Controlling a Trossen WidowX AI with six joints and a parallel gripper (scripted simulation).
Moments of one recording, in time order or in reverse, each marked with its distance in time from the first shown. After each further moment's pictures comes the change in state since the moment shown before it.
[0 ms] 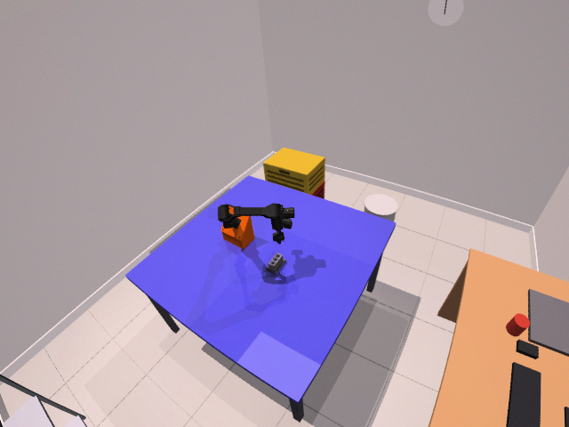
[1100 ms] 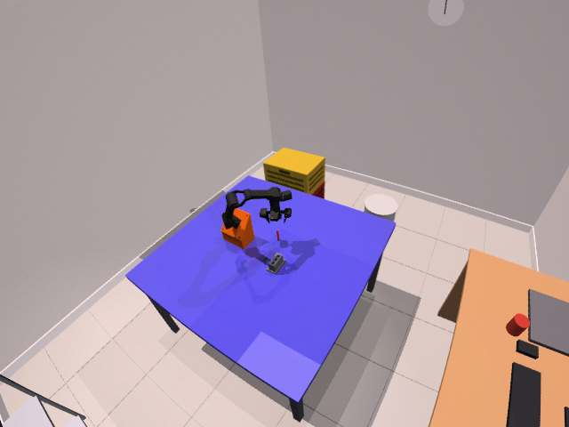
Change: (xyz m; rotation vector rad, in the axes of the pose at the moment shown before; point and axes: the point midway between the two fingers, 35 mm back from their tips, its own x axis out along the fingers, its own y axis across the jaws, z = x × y) arm 0.009 0.143 -0.001 1.745 0.014 -0.027
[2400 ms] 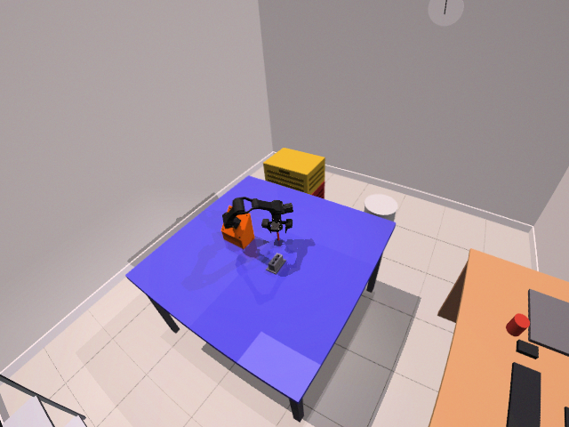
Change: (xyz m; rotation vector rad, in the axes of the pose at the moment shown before) arm 0.085 0.001 0.000 0.029 0.005 0.003
